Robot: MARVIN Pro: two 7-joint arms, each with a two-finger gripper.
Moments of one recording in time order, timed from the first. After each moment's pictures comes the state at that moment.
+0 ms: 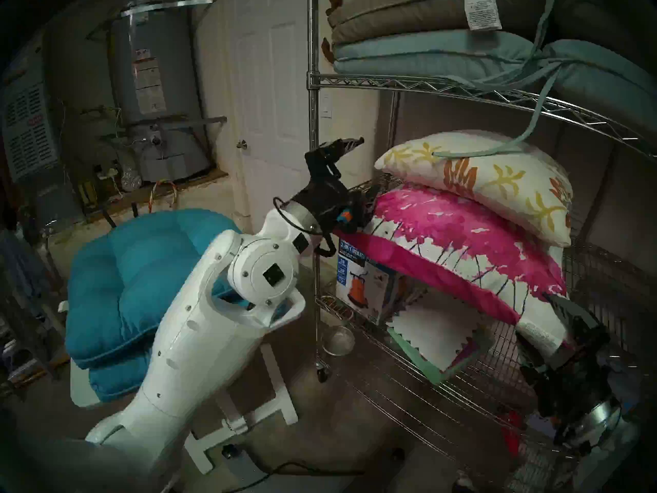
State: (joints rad) left arm 1.17 -1.48 -1.03 -1.93 0.89 0.08 -0.33; right arm -2.67 -1.31 2.34 -2.33 -0.84 -0.49 -0.23
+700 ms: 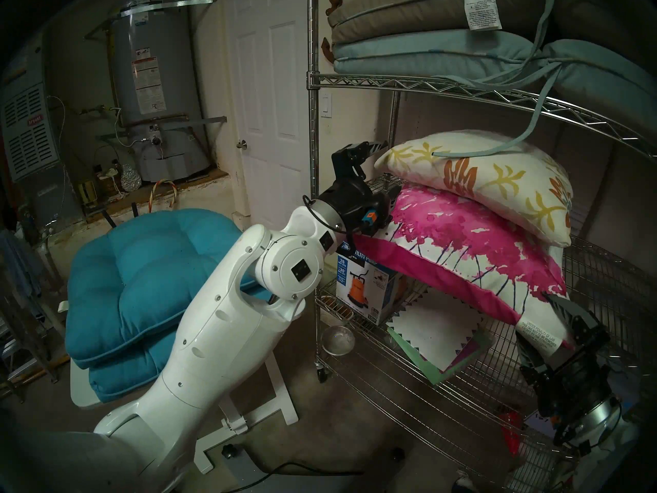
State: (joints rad) left arm 1.11 -1.54 -0.97 -1.82 0.90 0.06 -0.31; right arm -2.67 -1.32 2.34 -2.33 -0.84 -0.49 -0.23
